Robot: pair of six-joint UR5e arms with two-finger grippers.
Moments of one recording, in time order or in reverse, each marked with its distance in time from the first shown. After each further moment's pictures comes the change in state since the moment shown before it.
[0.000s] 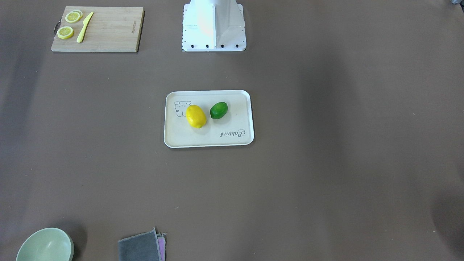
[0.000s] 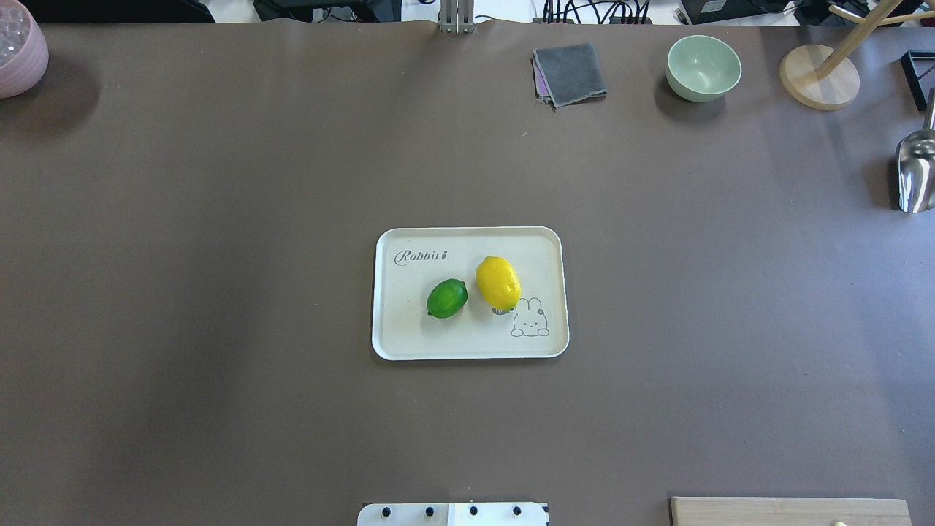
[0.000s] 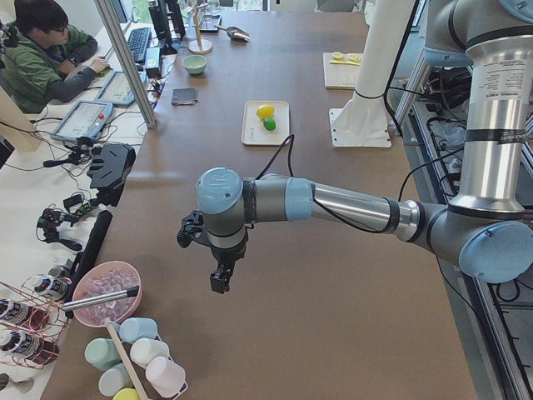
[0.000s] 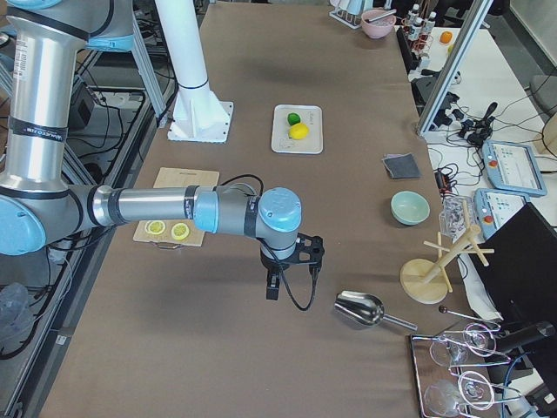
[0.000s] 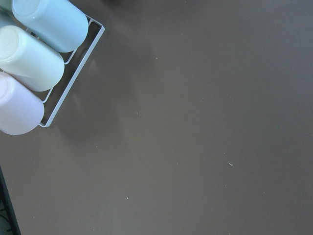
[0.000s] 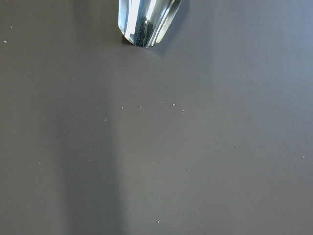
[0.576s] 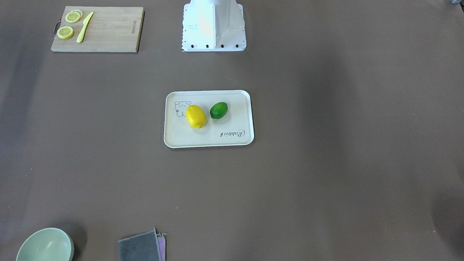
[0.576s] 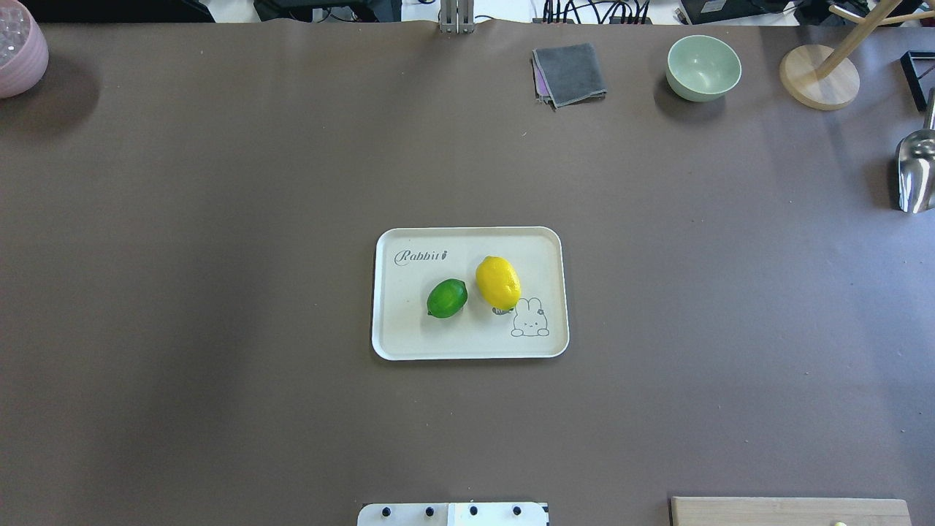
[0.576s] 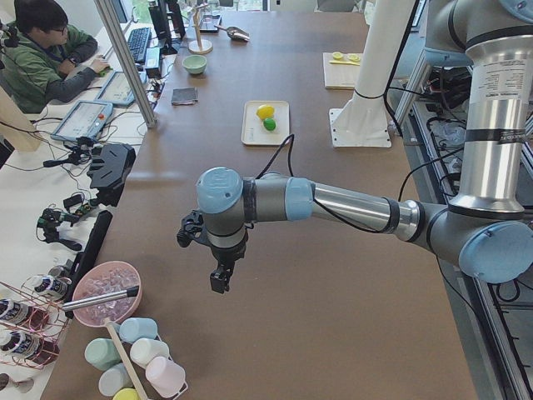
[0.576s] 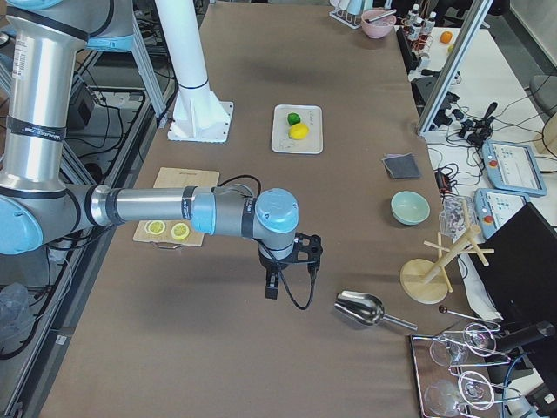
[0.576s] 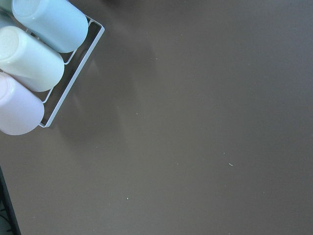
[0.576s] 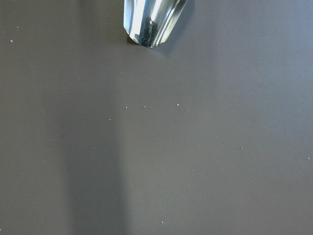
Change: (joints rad) left arm 0.000 0.000 -0.001 0.000 0.000 0.000; right arm 0.000 -0.015 0.001 0.032 0.020 -0.001
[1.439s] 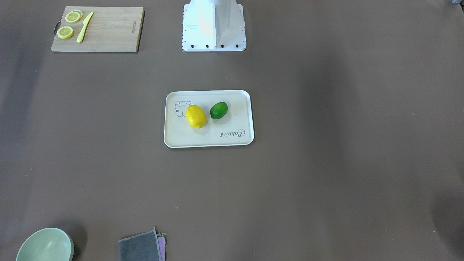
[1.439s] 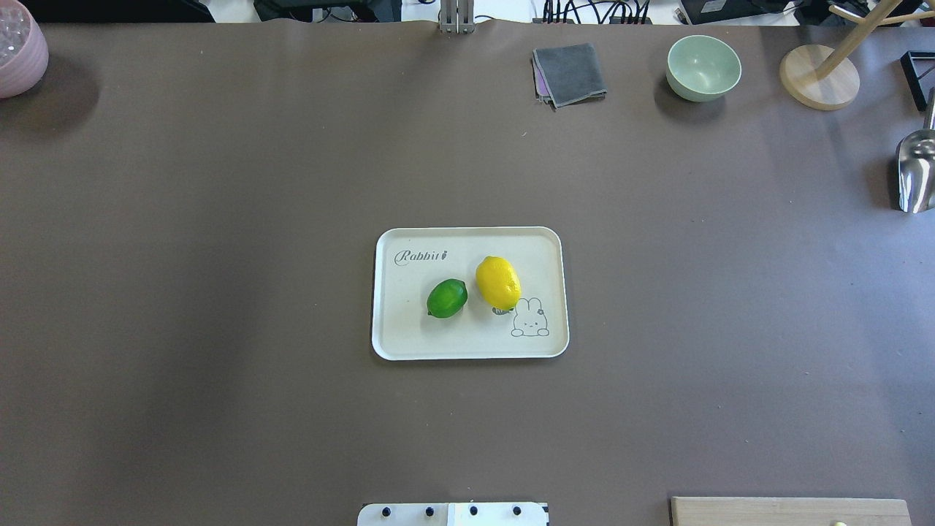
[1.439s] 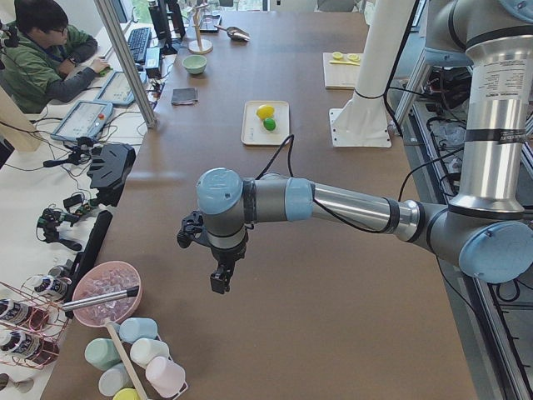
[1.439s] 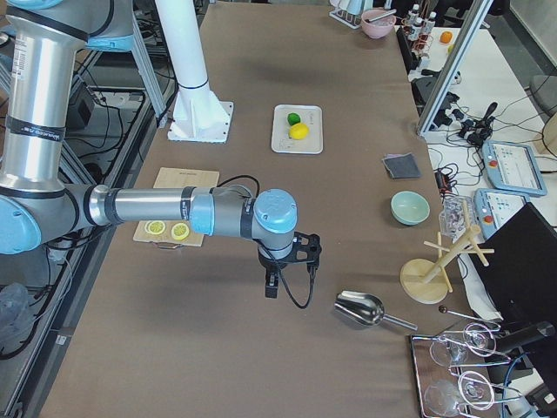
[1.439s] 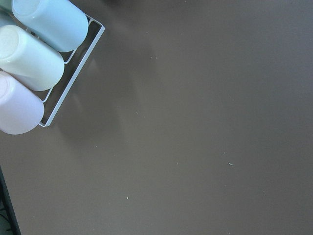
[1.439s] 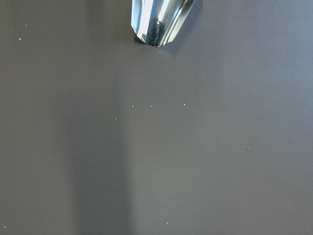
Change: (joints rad) left arm 0.000 0.002 0.002 0.002 0.000 0.000; right arm -0.006 -0.005 0.001 0.009 0.008 0.000
